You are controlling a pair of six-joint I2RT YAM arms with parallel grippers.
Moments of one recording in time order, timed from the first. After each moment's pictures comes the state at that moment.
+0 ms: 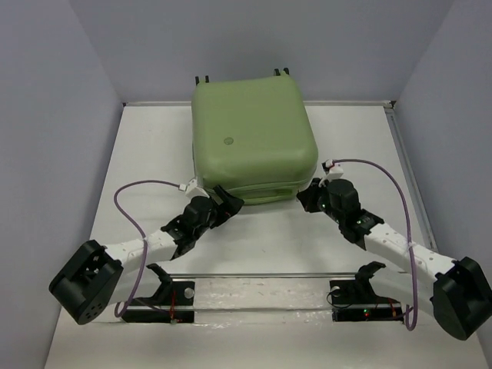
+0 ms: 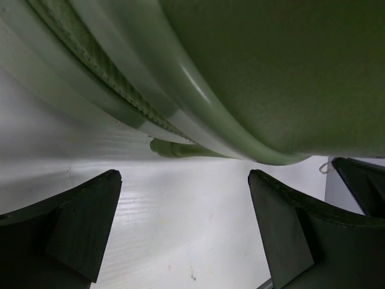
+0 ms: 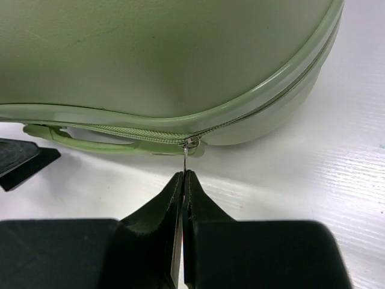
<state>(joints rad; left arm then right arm) -0.70 1.12 0.30 0.34 -0.18 -1.08 0.56 1.00 0.47 0.10 0.02 0.49</state>
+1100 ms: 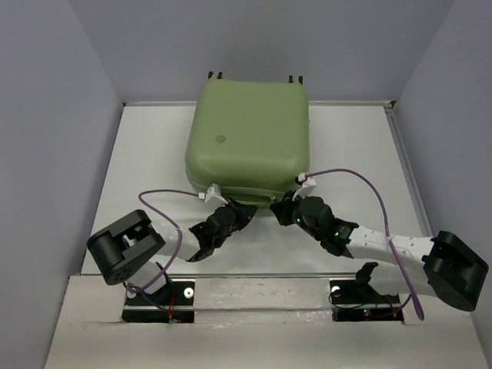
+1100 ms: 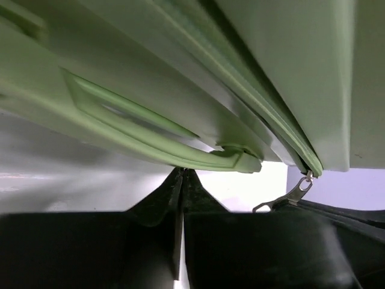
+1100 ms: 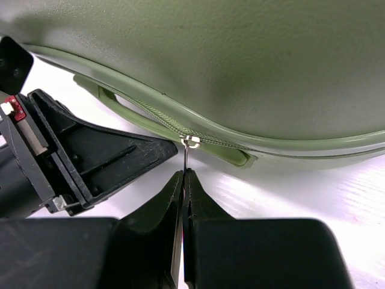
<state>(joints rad) -0.94 1.49 0.32 0.78 -0.41 -1.29 0.91 1.17 0.45 0.37 0.25 0.60</state>
